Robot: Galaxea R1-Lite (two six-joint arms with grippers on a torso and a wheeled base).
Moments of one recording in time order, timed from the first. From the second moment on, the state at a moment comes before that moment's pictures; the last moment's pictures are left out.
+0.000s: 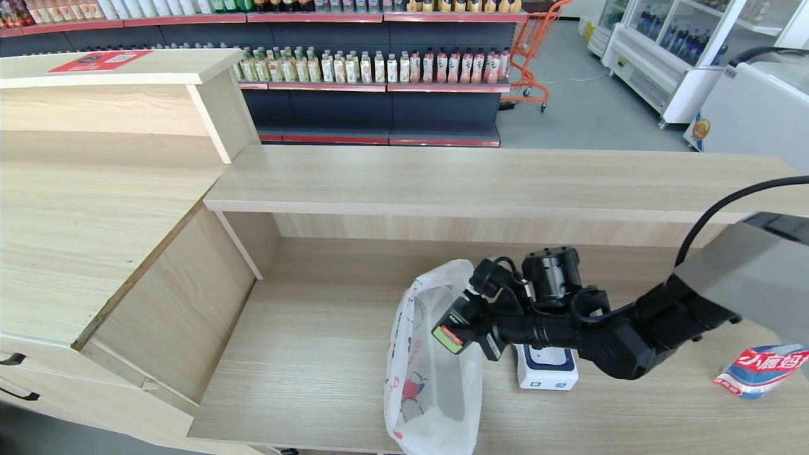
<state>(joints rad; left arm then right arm) 0.00 0.00 0.00 0.00 0.00 0.01 0.48 2.13 -0.93 -0.67 0.36 -0.38</state>
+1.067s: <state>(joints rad) 0.00 0.00 0.00 0.00 0.00 0.01 0.51 2.31 -0.98 -0.82 0.28 -0.51</state>
